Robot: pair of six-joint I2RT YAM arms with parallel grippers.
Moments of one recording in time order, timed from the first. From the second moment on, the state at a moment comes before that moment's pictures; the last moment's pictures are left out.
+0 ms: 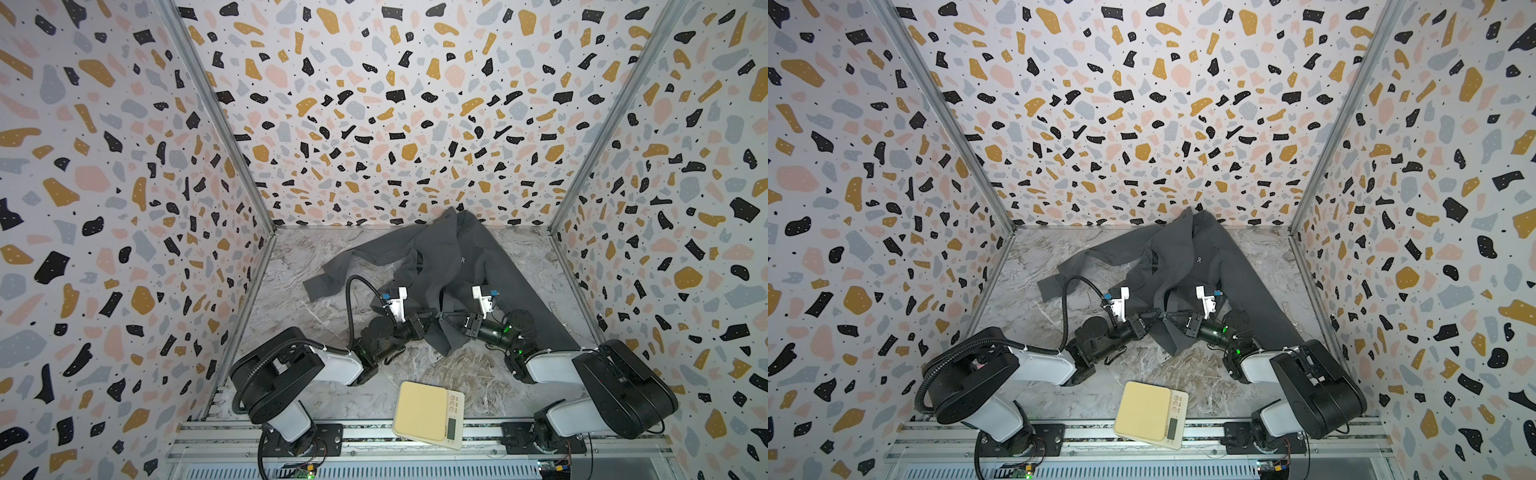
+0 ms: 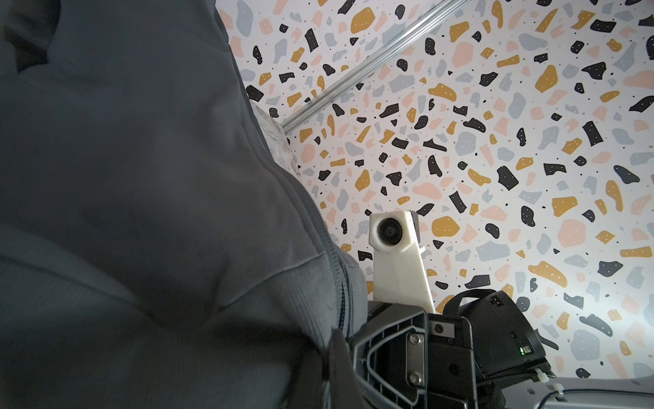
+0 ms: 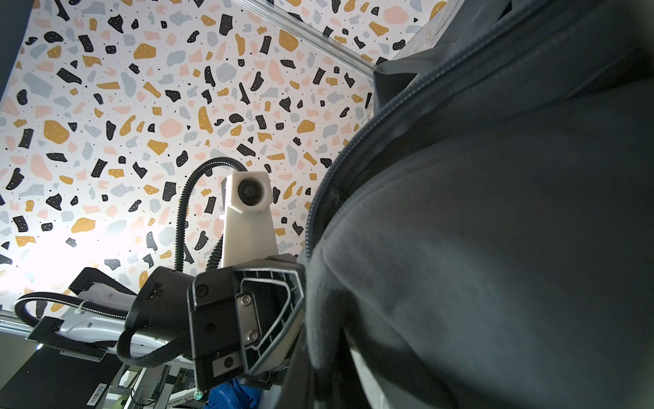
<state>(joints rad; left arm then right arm) -0.88 1.60 0.48 1.09 0.09 -1.01 0.44 1.43 0.26 1.15 -0.73 1.09</state>
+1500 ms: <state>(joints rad) -0.89 1.59 0.44 1.02 0.13 -1.02 0.42 1.27 0.33 0.72 -0.74 0.91</state>
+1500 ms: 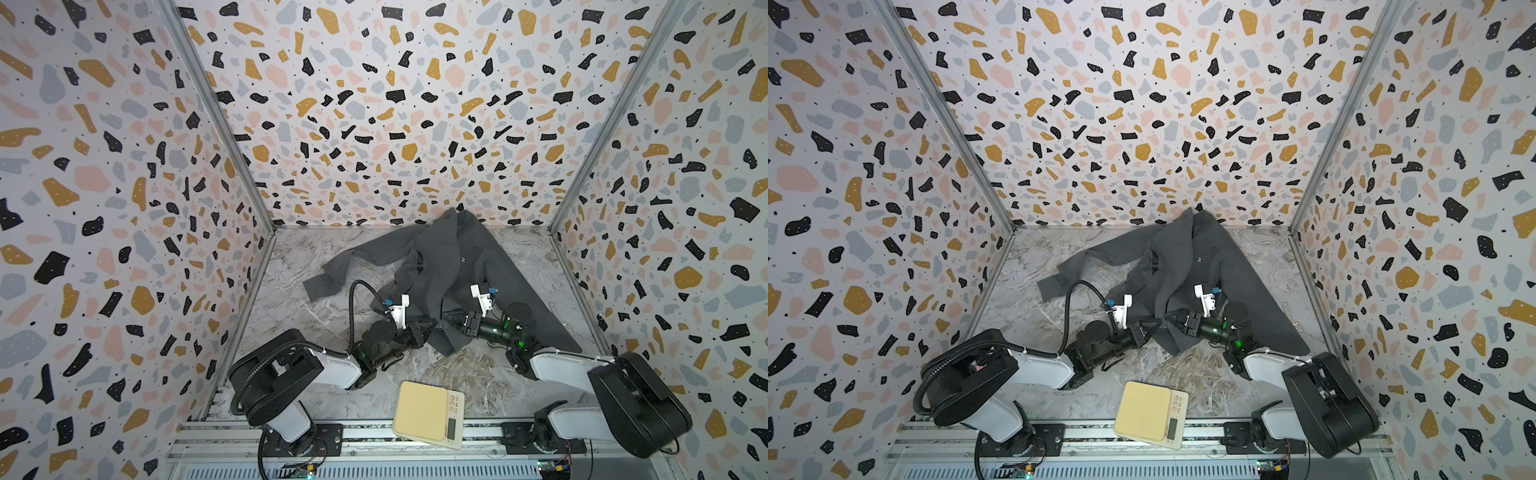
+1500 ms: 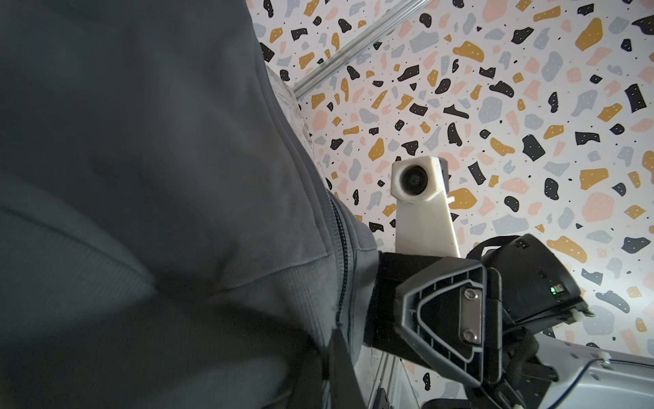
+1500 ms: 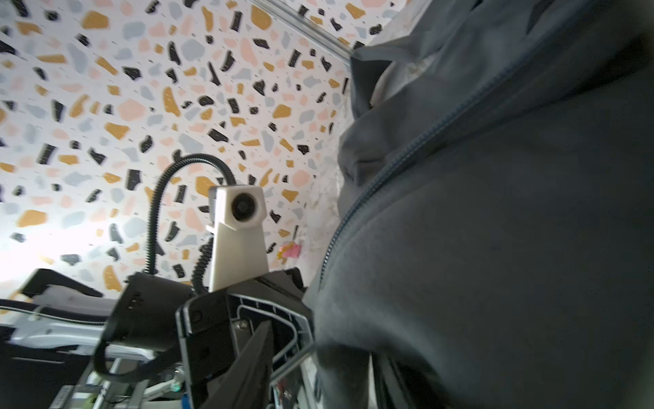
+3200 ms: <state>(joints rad) -0.90 1.49 0.37 0.88 0.17 -1.02 0.93 1.07 0.62 -0.17 0.02 -0.56</state>
